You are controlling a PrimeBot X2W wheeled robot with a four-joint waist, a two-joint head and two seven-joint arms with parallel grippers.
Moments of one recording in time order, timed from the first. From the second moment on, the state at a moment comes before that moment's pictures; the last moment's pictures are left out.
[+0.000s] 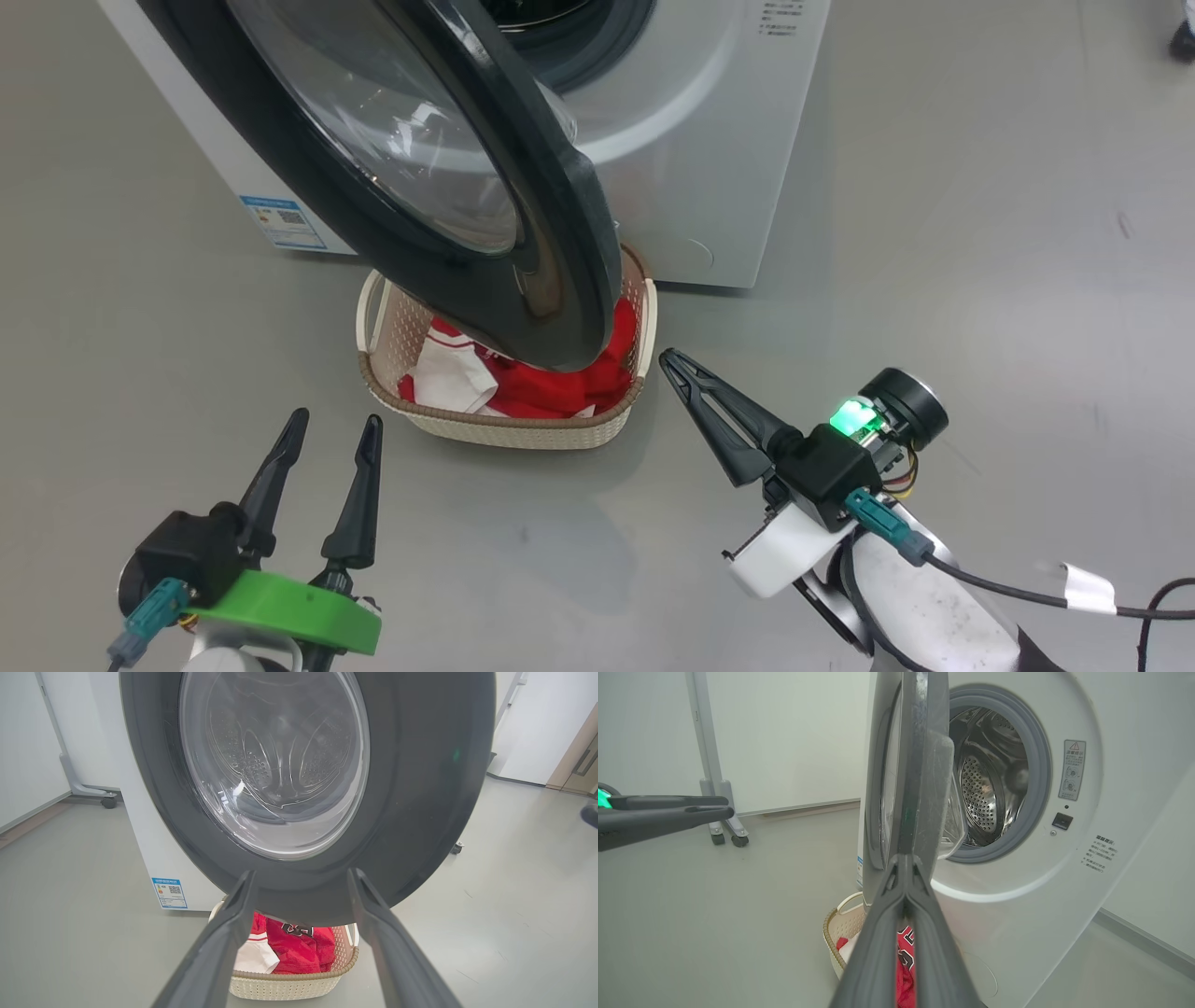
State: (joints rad) left arm -0.05 0.17 -0.27 0.11 -0.52 -0.13 -0.25; right arm -0.24 -0.08 0.52 0.14 0.05 0.12 -0.25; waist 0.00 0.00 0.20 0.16
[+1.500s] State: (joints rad) left arm -0.18 0.14 -0.25 0.11 -0.59 -0.13 -0.25; right arm -0.63 -0.08 0.54 0.45 0.16 0.13 -0.24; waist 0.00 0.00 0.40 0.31
